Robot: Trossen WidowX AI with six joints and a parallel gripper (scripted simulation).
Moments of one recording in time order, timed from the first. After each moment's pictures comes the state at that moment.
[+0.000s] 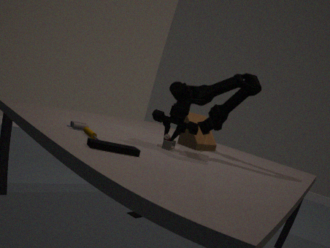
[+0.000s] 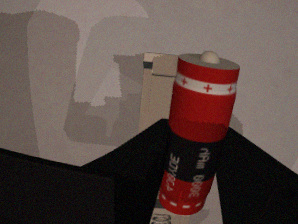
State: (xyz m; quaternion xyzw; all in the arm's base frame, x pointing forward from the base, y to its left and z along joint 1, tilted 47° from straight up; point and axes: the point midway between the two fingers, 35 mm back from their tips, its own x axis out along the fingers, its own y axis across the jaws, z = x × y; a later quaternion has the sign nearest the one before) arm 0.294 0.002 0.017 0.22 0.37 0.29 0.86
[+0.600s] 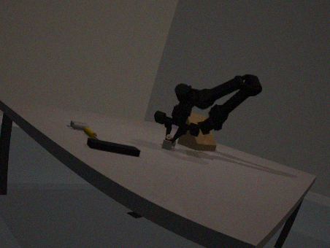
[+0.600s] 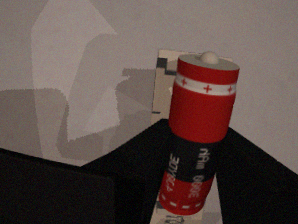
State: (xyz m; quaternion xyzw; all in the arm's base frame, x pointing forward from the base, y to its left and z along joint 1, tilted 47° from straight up) arm 0.288 0.007 0.017 0.23 0.34 0.28 0.87
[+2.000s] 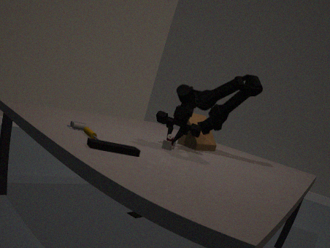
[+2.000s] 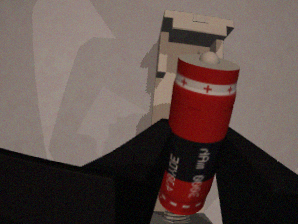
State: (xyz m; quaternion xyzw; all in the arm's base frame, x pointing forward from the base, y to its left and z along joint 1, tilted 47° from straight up) arm 0.269 0.006 0.010 0.23 0.33 0.27 0.87
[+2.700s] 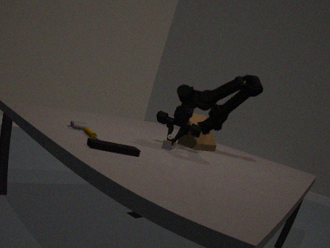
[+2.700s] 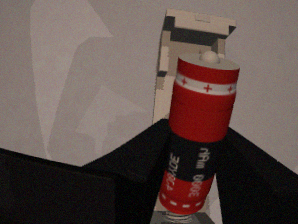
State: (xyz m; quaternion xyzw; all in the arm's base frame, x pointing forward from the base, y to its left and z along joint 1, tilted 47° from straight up) arm 0.269 0.007 0.010 0.23 0.33 0.27 0.88
